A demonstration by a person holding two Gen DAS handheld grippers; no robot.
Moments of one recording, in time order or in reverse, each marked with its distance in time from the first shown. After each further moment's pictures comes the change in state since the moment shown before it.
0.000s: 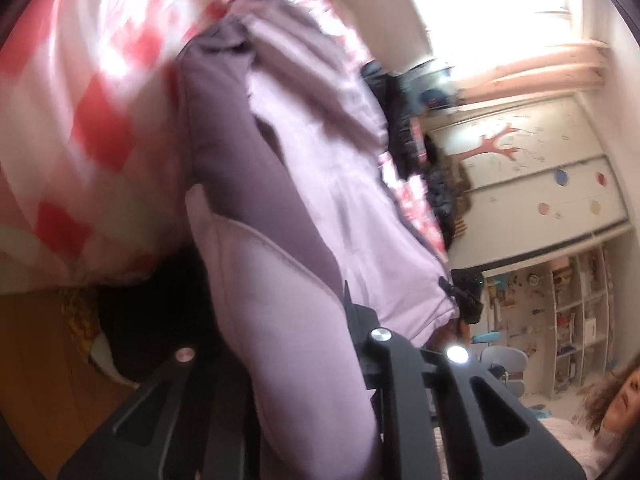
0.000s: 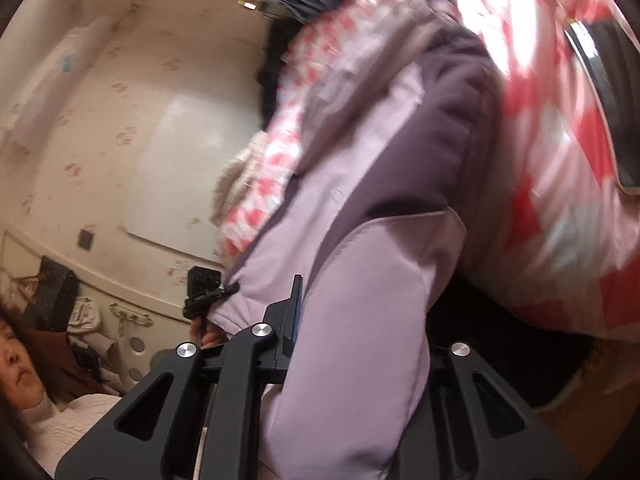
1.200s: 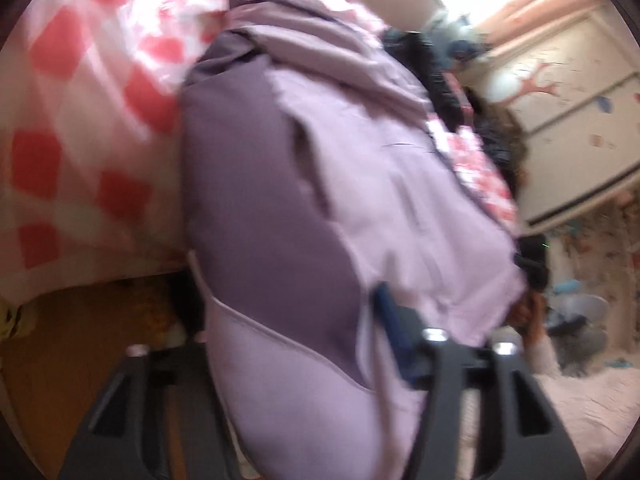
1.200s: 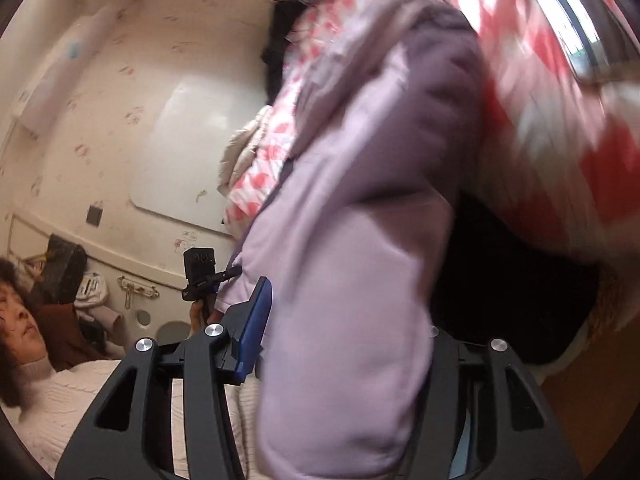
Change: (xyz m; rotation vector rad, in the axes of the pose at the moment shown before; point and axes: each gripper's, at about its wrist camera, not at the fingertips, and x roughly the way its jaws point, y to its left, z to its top) left arm 0.014 0.002 -0.035 0.148 0.085 0.338; right arm -0.013 -0.036 -0.057 0.036 0.088 0.022
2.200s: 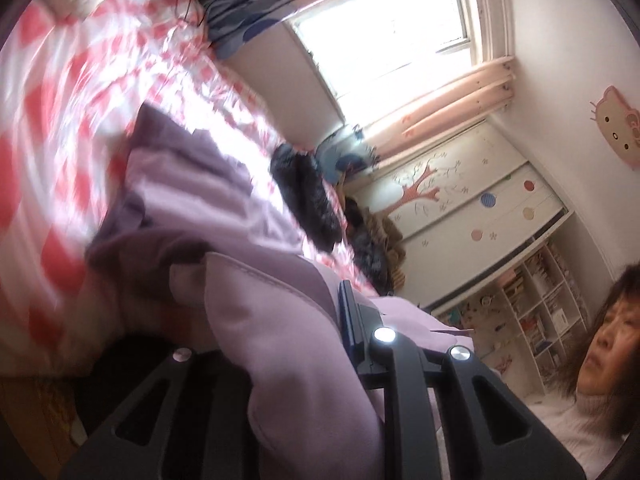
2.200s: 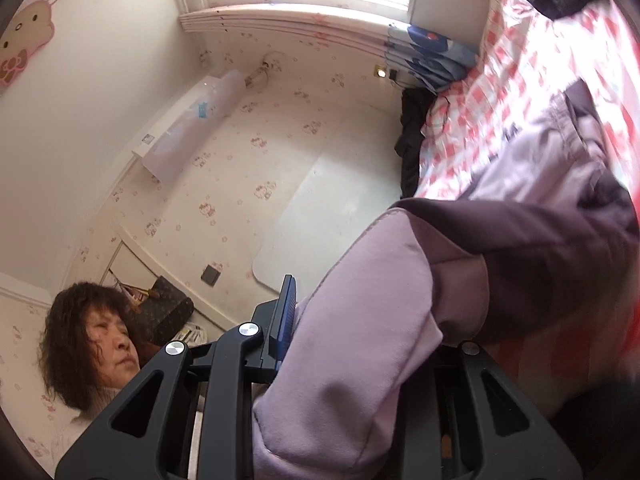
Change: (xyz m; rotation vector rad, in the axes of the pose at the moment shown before) left arm -0.088 -0.010 0.077 -0.034 -0.398 -0.499; right arm -0.030 0.065 0.113 -0.177 -0.307 0.484
